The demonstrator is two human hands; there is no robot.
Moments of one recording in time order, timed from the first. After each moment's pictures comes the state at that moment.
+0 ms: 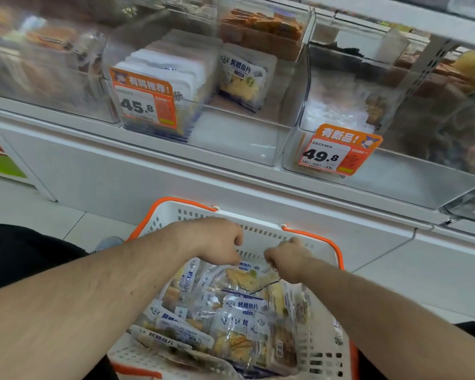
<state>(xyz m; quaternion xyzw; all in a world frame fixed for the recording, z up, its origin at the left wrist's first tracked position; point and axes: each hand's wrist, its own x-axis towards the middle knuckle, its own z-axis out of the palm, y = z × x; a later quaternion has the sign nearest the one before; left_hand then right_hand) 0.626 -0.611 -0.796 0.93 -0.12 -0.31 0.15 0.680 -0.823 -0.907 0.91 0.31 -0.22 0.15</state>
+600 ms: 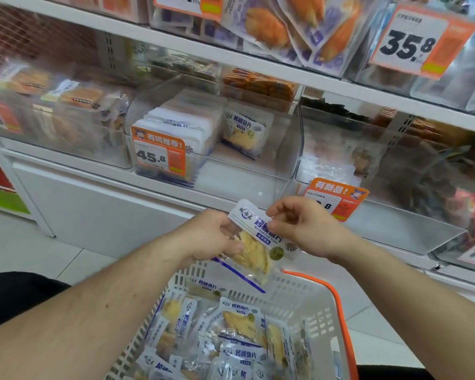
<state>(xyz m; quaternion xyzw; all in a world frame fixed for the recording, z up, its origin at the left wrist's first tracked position) 0.646 -0.583 -0.762 0.82 0.05 -0.14 0.56 0.690 -0.784 -0.716 0.89 0.18 -0.15 -0.40</state>
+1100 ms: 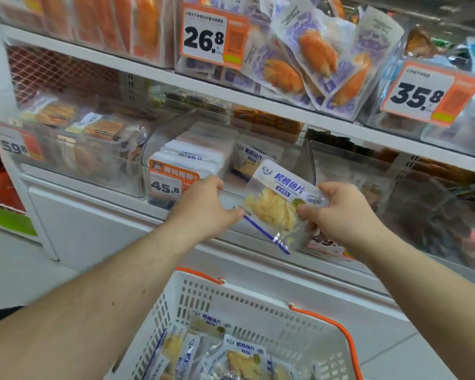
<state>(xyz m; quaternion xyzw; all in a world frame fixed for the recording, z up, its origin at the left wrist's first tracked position) 0.679 -0.545 -0.696 0.91 0.11 0.10 0.40 0.714 -0.763 -0.651 0.91 0.09 0.01 -0.41</state>
